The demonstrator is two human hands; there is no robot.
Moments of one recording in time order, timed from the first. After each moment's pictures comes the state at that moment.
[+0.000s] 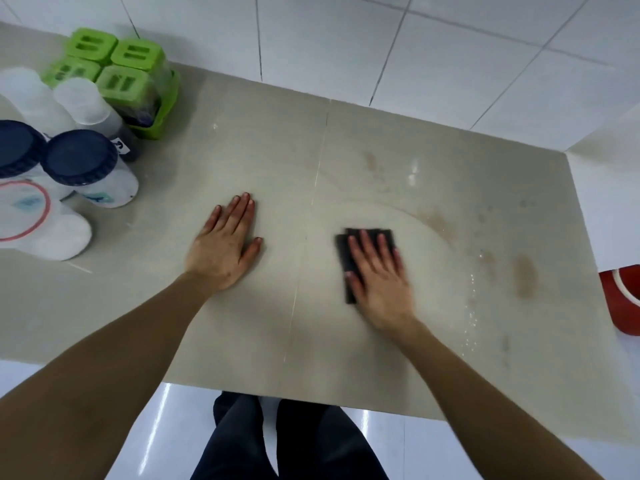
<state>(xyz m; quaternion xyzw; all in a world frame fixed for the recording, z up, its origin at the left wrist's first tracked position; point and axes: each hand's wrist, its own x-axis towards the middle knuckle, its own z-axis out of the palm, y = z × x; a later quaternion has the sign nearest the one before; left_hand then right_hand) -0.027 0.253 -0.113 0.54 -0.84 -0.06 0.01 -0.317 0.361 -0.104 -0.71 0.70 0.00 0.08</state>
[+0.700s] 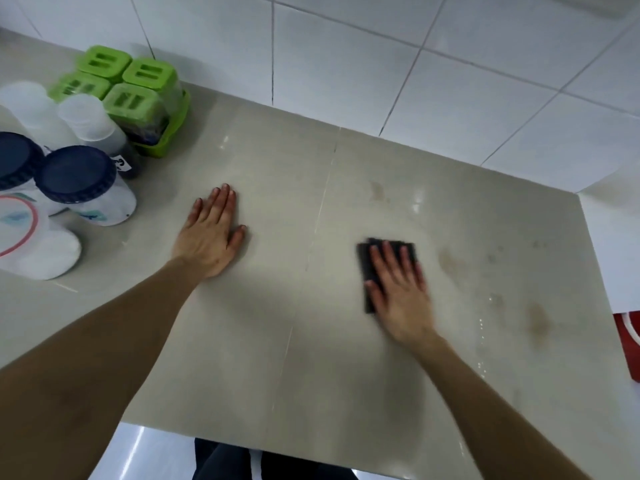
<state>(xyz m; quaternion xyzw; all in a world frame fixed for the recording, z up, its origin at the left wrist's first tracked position) -0.022 0.193 -0.110 0.61 -0.79 -0.08 0.01 -0.358 0.319 -0.110 -0.71 0.71 -0.01 0.05</state>
